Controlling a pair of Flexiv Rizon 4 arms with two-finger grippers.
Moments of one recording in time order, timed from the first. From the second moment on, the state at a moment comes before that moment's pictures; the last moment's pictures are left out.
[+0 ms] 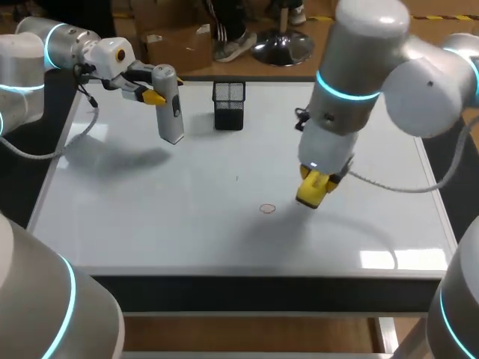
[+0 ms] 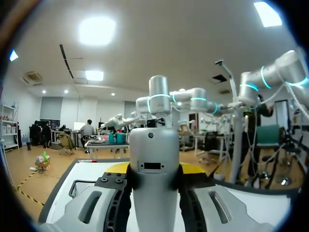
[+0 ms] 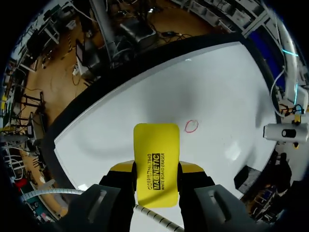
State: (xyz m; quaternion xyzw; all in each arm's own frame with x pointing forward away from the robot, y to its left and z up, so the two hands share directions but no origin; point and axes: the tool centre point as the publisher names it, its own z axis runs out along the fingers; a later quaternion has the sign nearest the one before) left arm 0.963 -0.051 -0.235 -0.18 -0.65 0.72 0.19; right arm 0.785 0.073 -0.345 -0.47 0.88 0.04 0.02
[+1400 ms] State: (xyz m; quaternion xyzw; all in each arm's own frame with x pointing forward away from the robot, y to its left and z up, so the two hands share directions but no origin) left arm 0.963 -0.051 -0.235 -0.18 -0.65 0.72 0.19; right arm 0.769 0.201 -0.402 -0.66 0.75 0.04 -0.03
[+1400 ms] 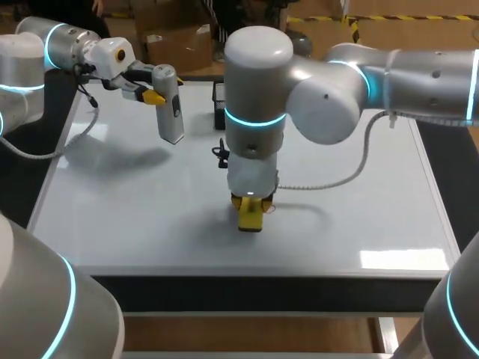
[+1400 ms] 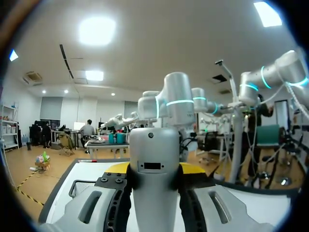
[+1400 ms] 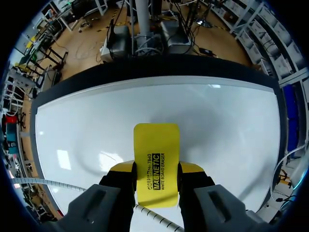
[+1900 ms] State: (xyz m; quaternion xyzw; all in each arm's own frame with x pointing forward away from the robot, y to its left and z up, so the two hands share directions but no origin) left arm 0.963 -0.051 -0.235 -0.18 -0.65 0.72 0.19; right arm 0.778 0.199 -0.416 -0.65 0.76 0.06 -0.04
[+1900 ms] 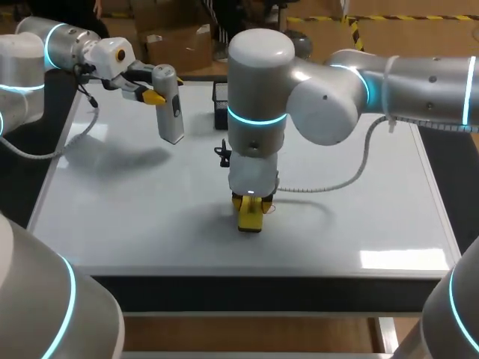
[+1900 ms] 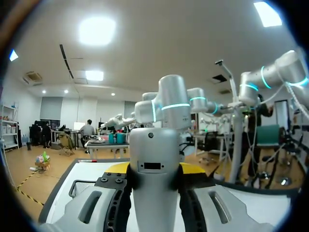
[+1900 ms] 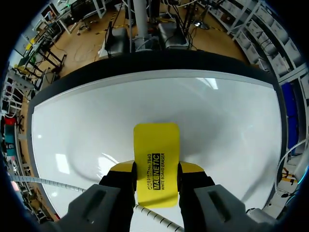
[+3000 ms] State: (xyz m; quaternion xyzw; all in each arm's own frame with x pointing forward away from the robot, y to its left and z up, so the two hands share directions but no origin) left arm 0.963 -0.051 -0.235 -0.18 -0.65 0.72 0.19; right arm 0.782 0.144 -0.420 -0.58 0.81 0.09 -0.05
